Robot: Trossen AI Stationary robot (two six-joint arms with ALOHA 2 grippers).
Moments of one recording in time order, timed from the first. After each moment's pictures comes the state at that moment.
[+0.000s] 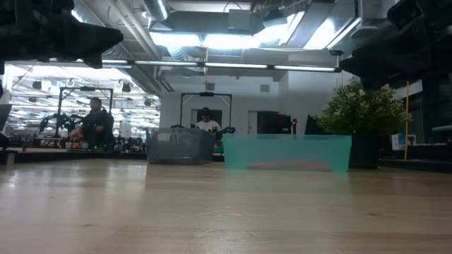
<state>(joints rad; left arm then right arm) -0.06 0.20 0.01 0.35 -0.13 0.09 0.45 1.04 0.09 0.86 0.42 0.04</state>
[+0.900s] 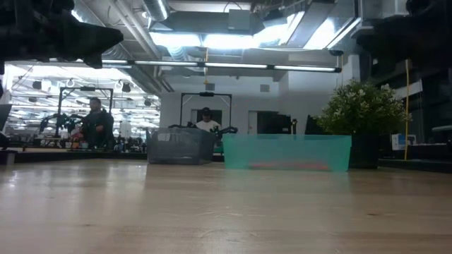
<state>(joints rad) -0.06 0.20 0.01 0.35 -0.13 0.09 0.39 0.61 0.01 0.70 0.27 0.00</state>
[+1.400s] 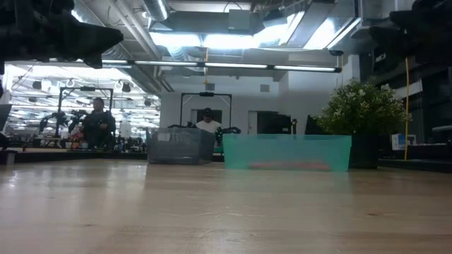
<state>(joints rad) -0.06 0.20 0.01 0.35 -0.13 0.09 0.12 0.12 0.01 0.28 -0.10 0.07</state>
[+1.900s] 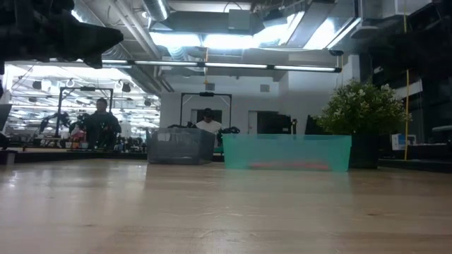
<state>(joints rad) -0.06 0.20 0.01 0.35 -0.13 0.09 -0.10 0.00 0.01 0.07 -0.33 0.05</state>
